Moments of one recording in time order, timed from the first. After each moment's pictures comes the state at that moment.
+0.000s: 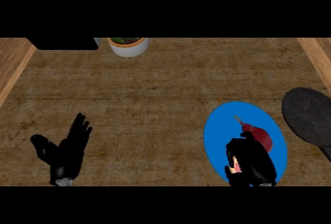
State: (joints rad) left arm 0.08 0.13 -0.06 -1.44 0.28 0.23 0.11; right arm 0.06 -0.24 0.39 -1.61 1.06 0.12 0.33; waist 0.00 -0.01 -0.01
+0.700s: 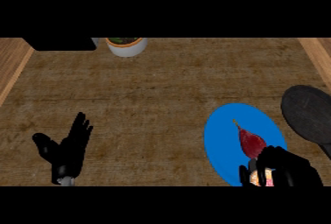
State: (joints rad) left arm 0.07 0.12 -0.06 -1.45 0.26 0.25 0.13; right arm 0.29 -0.29 0.39 -2.13 1.23 -0.13 0.40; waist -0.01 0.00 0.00
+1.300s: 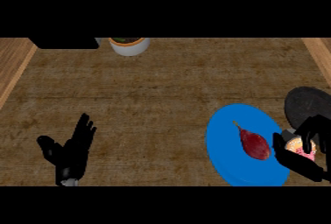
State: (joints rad) left arm 0.09 0.09 -0.07 -1.45 0.23 0.24 0.11; right arm 0.11 -0.31 0.01 -2.07 0.90 -0.04 0.35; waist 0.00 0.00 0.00
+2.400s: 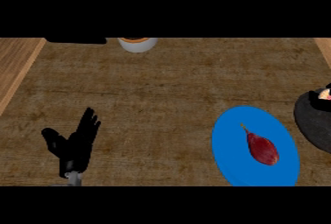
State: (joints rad) left arm 0.03 0.08 -0.06 -1.42 0.23 0.21 0.12; right arm -0.50 -0.55 -0.38 -0.72 0.80 -0.40 -0.22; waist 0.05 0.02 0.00
